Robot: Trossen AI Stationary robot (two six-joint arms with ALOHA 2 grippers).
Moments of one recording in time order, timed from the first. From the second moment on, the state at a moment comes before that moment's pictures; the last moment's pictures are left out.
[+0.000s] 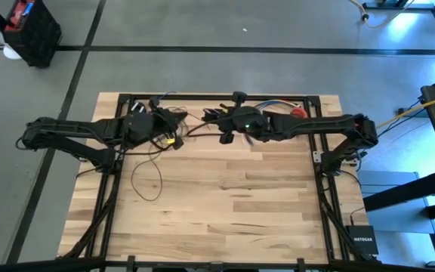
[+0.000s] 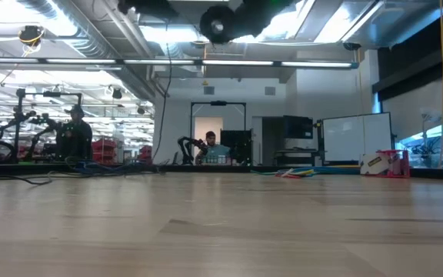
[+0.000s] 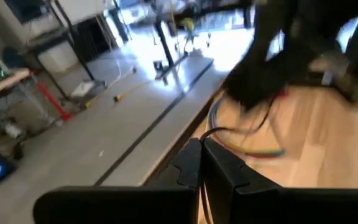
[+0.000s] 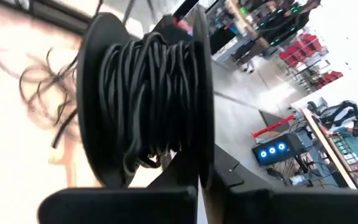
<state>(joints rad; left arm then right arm) 0.00 1.06 0.97 -0.20 -0.69 0.10 -0.07 1.59 1.36 -0.18 0.55 -0.52</state>
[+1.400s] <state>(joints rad) -0.07 1.33 0.95 0.23 -0.63 0.17 -0.11 1.68 1.36 -0.08 0.52 -0.45</state>
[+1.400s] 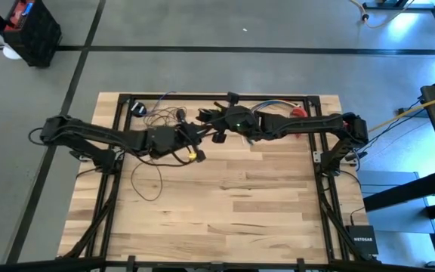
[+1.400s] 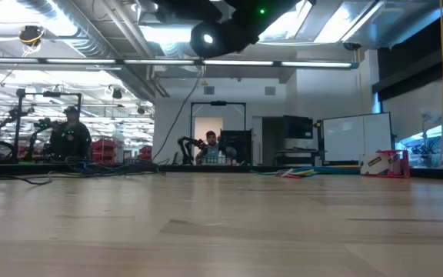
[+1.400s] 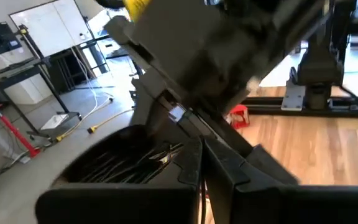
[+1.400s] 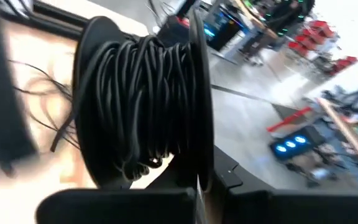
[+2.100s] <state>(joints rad) -0.06 1.39 0.96 0.29 -0.64 0.26 -0.11 1.52 1.37 -0.09 0.19 -0.26</state>
